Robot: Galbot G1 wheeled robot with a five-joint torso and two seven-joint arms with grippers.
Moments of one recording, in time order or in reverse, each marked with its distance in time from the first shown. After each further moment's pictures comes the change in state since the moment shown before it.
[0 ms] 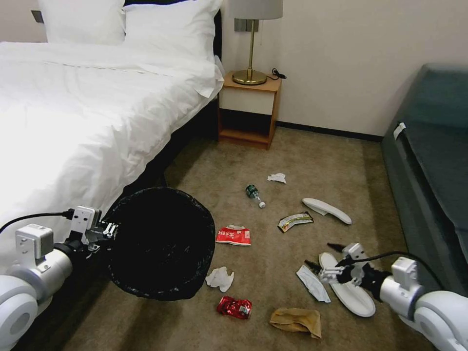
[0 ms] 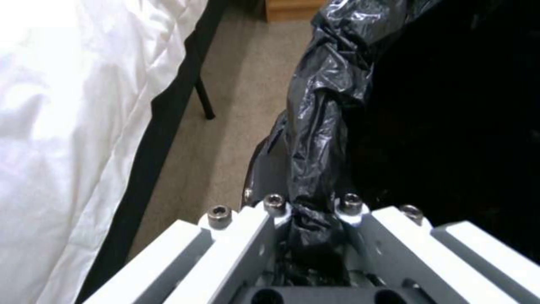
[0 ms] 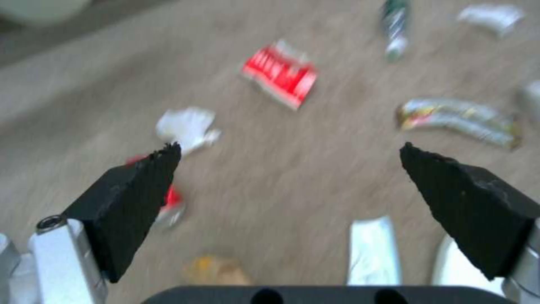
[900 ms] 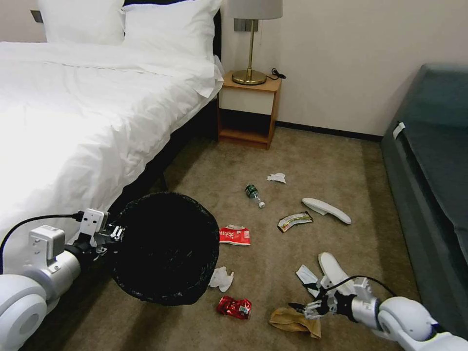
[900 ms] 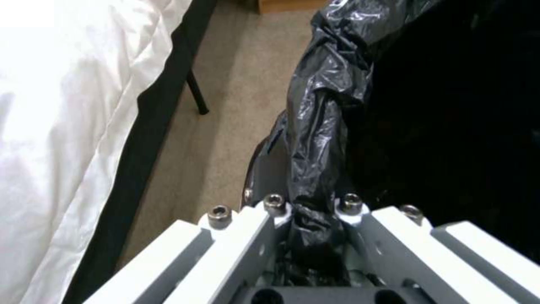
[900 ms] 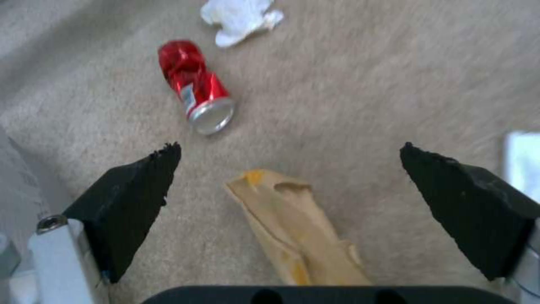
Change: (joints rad) left arm -0.004 0.031 0.045 0.001 0.001 0.000 -0.029; right arm 0.272 0.090 -0.374 -0.396 -0.103 0.049 -0.189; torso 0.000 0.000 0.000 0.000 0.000
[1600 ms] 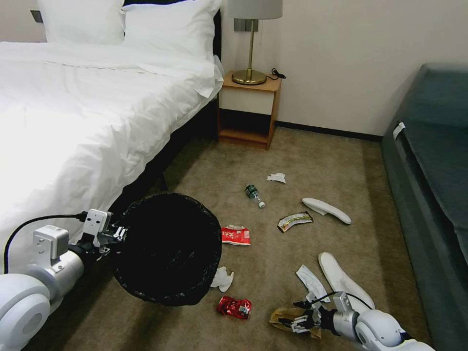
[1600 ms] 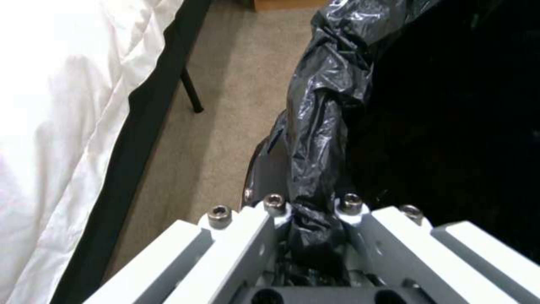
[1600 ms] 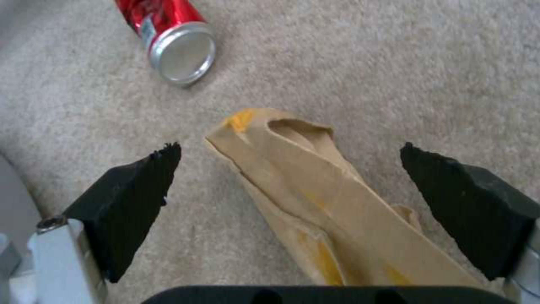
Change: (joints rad) left arm -0.003 0.010 0.016 -0.002 -0.015 0.000 -0.014; right arm 0.089 0.092 -0.121 -0.197 -0.005 -0.001 0.031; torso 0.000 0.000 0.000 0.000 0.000
